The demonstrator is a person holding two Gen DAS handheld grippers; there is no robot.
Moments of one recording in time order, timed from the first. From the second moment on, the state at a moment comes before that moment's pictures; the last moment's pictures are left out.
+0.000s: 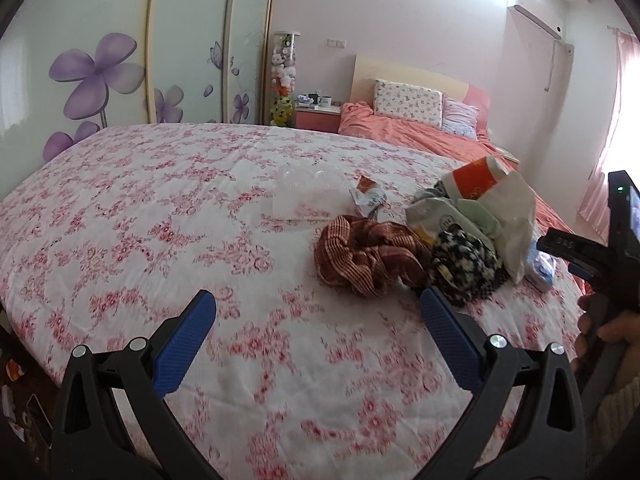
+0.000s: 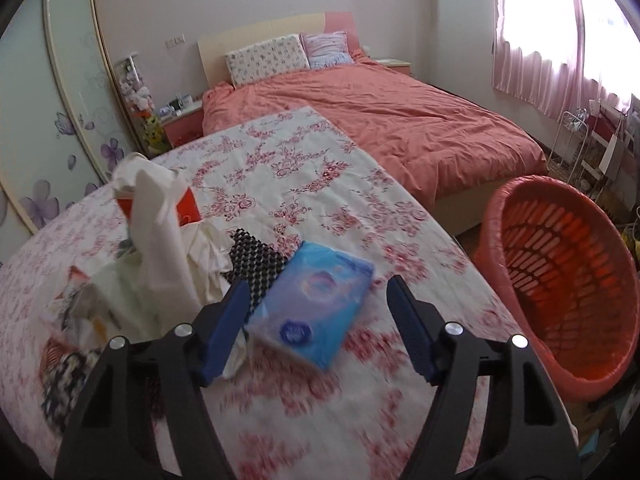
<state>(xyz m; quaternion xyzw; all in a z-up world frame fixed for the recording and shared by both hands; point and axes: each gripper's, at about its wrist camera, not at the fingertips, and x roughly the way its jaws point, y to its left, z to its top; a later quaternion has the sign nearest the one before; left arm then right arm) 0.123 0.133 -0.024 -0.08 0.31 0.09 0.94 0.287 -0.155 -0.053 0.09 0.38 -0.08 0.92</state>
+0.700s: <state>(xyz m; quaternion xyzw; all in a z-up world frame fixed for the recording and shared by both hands) 0.203 0.147 -0.043 -0.09 0.39 0.07 0.91 0.290 -0.160 -0.072 0.08 0.43 -0.07 0.90</state>
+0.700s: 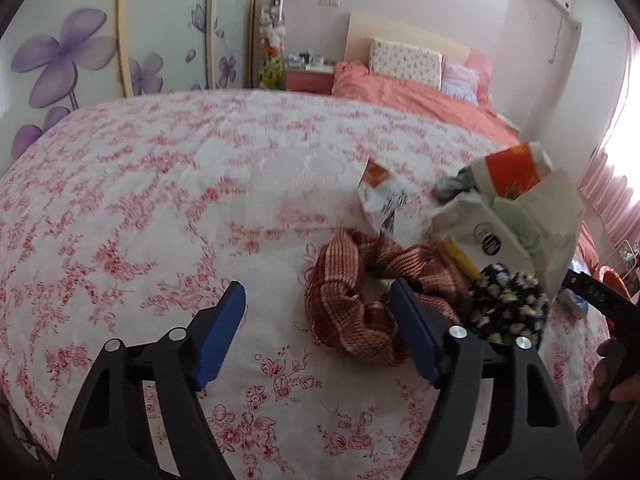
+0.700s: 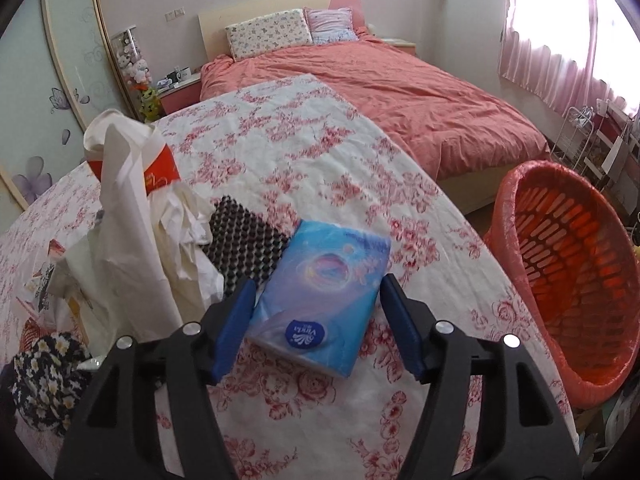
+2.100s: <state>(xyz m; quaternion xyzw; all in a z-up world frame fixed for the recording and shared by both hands) 0.180 0.099 0.044 -0.10 0.30 -0.06 0.95 0.212 -0.207 -0.011 0.10 0.34 -0.02 0.93</state>
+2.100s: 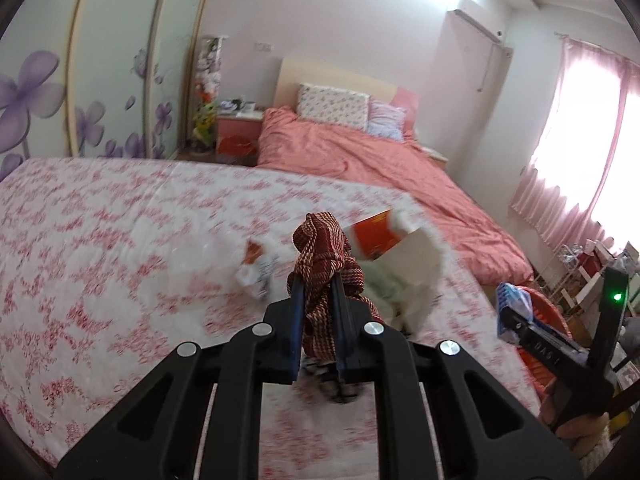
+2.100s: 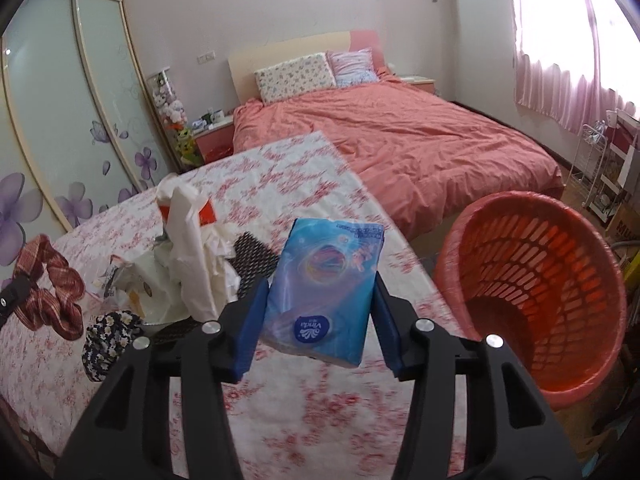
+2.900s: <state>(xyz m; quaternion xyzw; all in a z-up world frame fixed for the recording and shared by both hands) 0.218 -0.133 0.023 -0.05 0.33 -0.30 0.90 0.160 -0.370 0.006 0.15 0.29 -0.15 0.93</state>
